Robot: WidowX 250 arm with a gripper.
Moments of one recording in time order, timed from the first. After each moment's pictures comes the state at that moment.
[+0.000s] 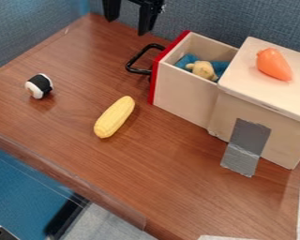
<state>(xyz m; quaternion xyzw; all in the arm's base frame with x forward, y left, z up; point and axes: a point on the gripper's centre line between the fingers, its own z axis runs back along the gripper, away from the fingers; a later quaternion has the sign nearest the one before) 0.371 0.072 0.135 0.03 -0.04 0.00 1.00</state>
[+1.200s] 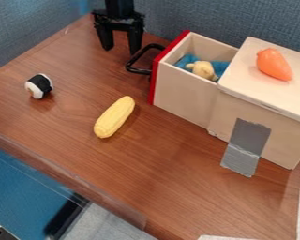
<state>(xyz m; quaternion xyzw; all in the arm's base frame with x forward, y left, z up) 0.432 0.119 0.040 -0.10 -0.03 0.04 0.99</state>
